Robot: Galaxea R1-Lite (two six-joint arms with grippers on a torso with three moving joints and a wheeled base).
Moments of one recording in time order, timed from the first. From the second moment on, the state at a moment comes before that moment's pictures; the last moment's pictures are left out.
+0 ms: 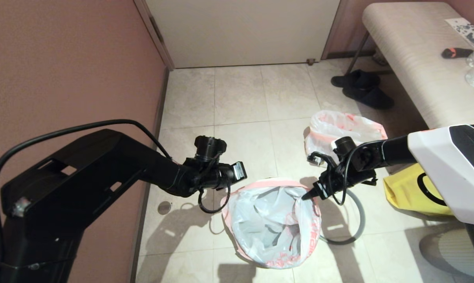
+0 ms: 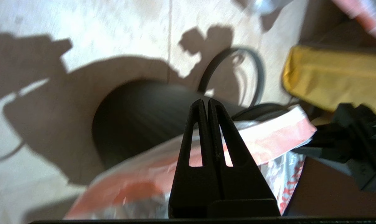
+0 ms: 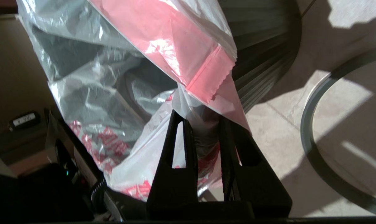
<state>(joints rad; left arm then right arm) -0.45 2.30 -1.40 -0.39 -0.19 -0.59 0.20 2.43 -1.82 0.44 0.62 -0.31</state>
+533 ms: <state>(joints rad) -0.41 2.43 -1.37 -0.77 -0.23 -0.66 0.19 2.42 -1.74 0.10 0.62 -0.07</state>
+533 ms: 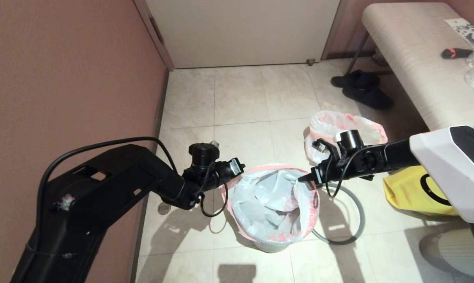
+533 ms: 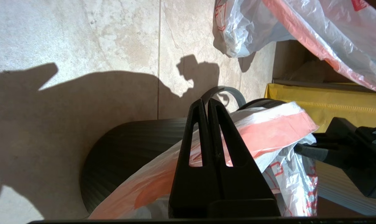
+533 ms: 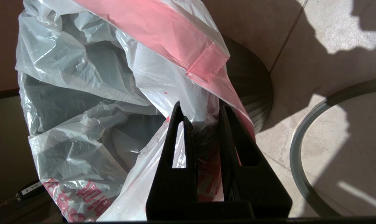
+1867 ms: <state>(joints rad) -0.47 2.29 -1.29 -0.66 -0.11 -0.63 0.25 2.11 -1.14 -0.20 0.55 -0.06</state>
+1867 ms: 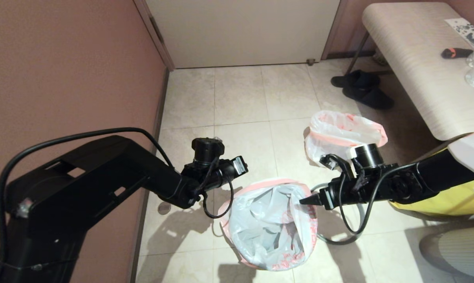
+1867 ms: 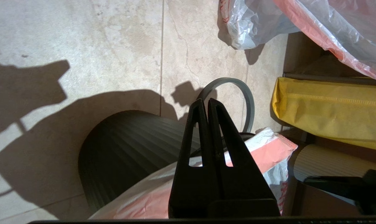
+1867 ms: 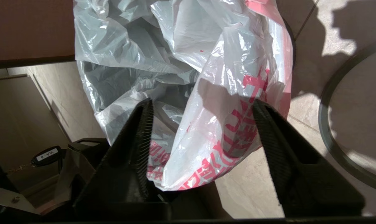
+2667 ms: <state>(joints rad) -0.24 2.11 -1.01 -0.72 0.00 -0.51 0.53 2.19 -1.29 -0.34 0.05 0.08</state>
